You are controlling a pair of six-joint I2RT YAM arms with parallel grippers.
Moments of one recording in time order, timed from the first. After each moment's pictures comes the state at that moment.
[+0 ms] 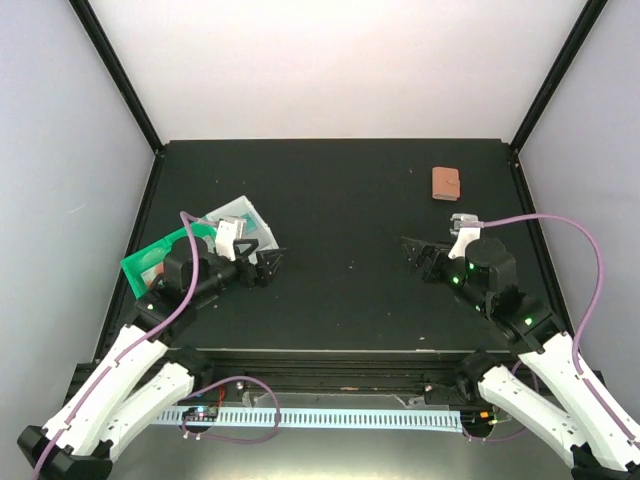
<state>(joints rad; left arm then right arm) -0.48 0.65 0.68 -0.37 0.29 -0.43 0.59 0.63 0.82 -0.61 0.10 0.58</state>
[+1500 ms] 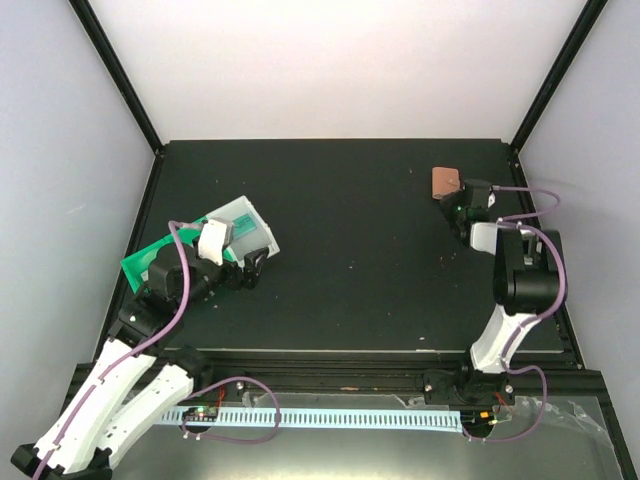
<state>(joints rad) -0.48 0.58 0.75 -0.52 0.07 -0.22 -0.02 1.77 0.91 0.25 -0.05 0.93</state>
